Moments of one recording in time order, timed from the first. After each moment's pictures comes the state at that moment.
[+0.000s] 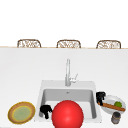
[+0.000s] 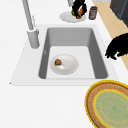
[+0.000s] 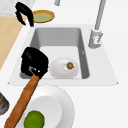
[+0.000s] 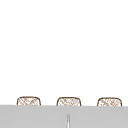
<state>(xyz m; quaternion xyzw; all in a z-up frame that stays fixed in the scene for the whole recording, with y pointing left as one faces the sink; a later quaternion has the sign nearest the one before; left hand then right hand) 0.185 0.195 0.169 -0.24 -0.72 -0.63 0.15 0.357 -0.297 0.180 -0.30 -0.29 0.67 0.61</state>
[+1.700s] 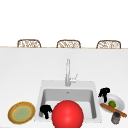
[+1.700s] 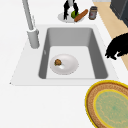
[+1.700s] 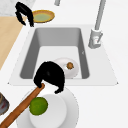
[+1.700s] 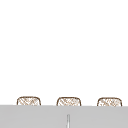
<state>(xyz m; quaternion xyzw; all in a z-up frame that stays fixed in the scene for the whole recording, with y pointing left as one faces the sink) 0.185 0.195 0.169 -0.24 -0.72 -0.63 0.15 0.429 -0.360 0.165 -0.20 -0.30 0.68 0.64</state>
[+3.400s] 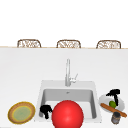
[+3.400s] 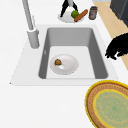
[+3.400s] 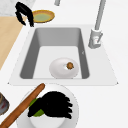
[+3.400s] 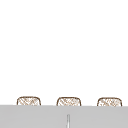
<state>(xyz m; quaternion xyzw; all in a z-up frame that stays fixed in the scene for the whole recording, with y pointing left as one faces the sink) 0.185 0.195 0.169 -0.24 -0.72 -0.63 0.15 0.445 -0.465 0.136 -0.15 -0.32 0.69 0.63</state>
